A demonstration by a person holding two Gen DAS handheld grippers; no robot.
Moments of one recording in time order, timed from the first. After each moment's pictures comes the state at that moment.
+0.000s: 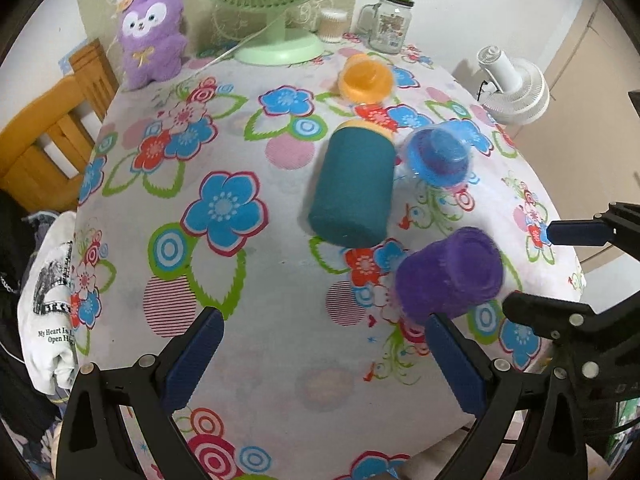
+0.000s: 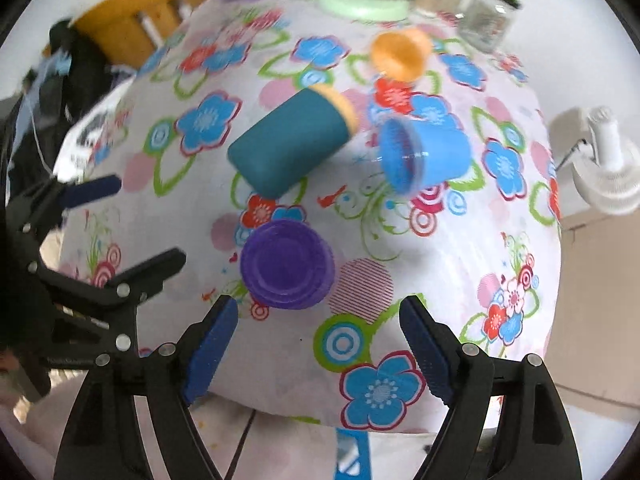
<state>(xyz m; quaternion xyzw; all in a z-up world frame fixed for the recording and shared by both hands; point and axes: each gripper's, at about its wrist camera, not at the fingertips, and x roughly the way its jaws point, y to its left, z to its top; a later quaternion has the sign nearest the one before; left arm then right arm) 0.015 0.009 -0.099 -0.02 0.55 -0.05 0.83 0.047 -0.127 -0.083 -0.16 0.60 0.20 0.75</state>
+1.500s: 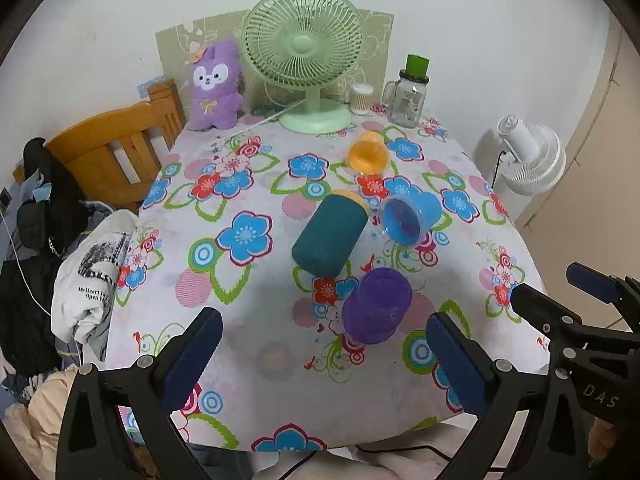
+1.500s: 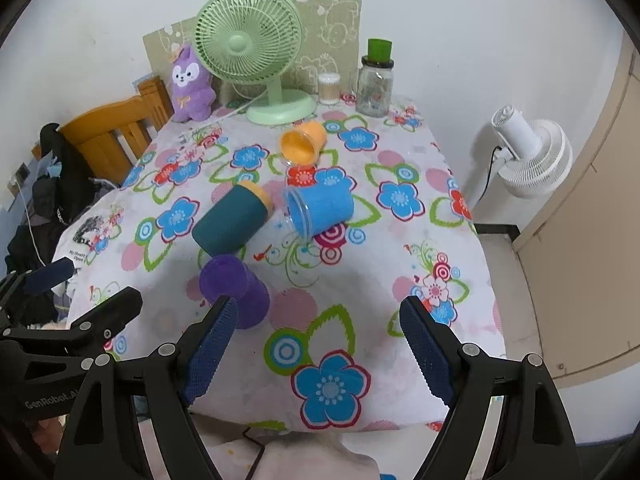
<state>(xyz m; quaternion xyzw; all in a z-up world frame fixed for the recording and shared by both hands) -0.044 -0.052 -0.022 -0.05 0.46 0.06 0.88 -0.005 -0.223 -0.020 -0.07 0.46 0.15 0.87</state>
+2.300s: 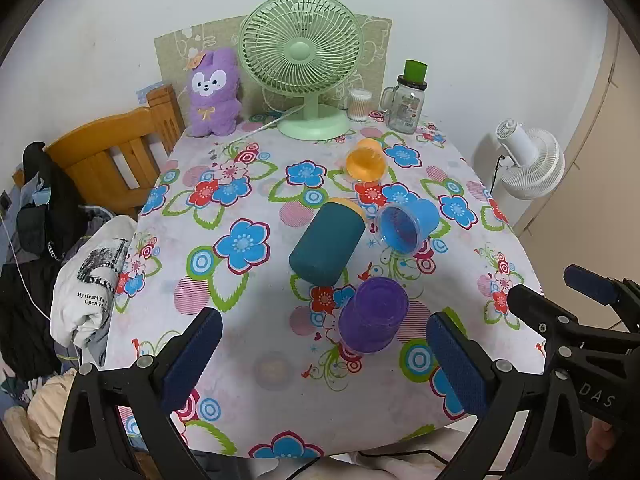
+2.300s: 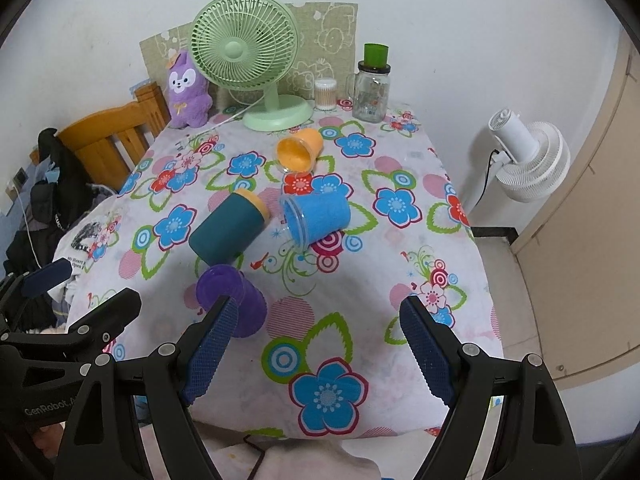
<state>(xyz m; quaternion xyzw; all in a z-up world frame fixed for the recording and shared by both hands) -0.039 -0.054 -0.019 -0.05 0.45 0.06 0.89 -0.002 -0.224 -0.018 -0.07 0.46 0.14 0.88</state>
